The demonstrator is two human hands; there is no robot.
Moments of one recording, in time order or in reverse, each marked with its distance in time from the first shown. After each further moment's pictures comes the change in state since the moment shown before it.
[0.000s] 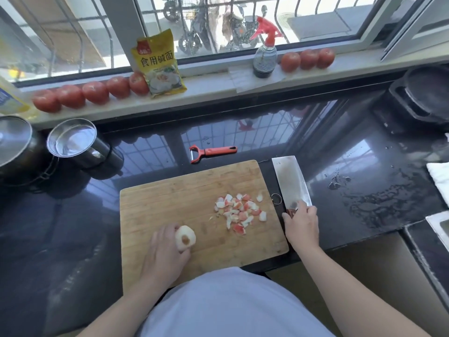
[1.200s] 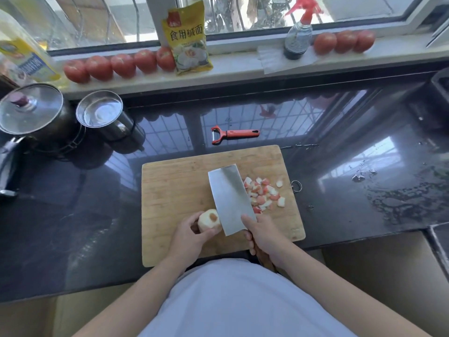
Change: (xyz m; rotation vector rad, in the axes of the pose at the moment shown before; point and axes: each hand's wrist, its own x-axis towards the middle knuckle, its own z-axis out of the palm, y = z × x) left_hand -0.014 -0.019 0.023 -0.693 -0.153 -0.171; right_hand -0.101 -0.088 0.025 0.625 -0.825 0.096
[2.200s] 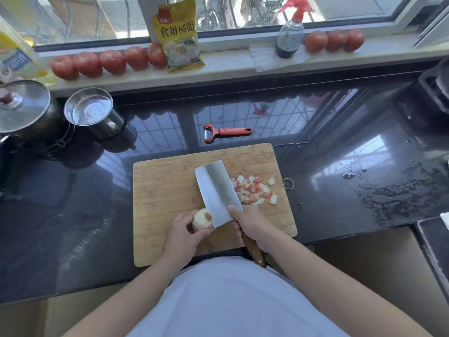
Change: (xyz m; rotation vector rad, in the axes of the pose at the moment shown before) left_hand -0.007 0.006 0.004 0.176 0.045 0.106; right_hand 0.018 -0.014 0.002 -0.027 -0.030 0.042
